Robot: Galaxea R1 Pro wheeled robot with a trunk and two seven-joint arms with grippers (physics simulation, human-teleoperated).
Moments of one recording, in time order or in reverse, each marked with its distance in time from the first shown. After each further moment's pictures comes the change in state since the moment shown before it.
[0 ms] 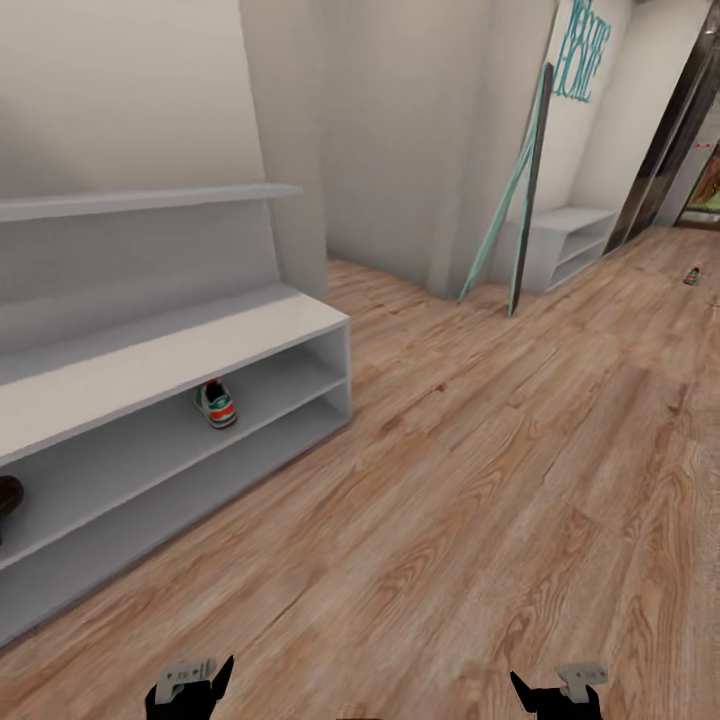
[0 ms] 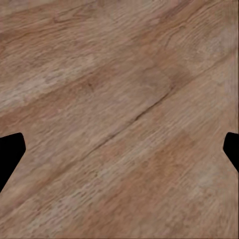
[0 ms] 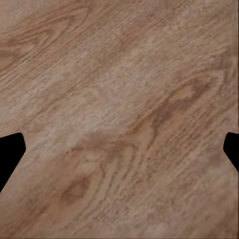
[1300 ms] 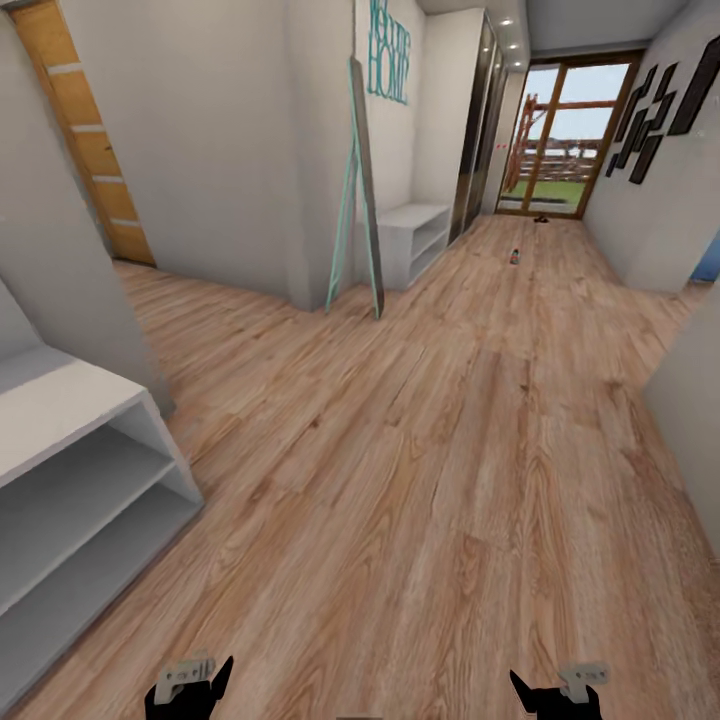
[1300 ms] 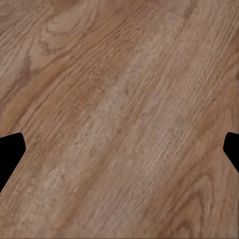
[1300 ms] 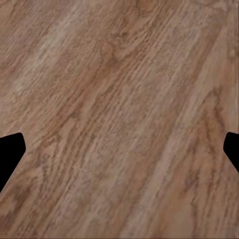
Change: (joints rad) left arm 0.000 0.002 0.001 0.001 0.000 0.000 0.000; right arm 0.000 0.000 0.000 0.000 0.000 0.000 0.000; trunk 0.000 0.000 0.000
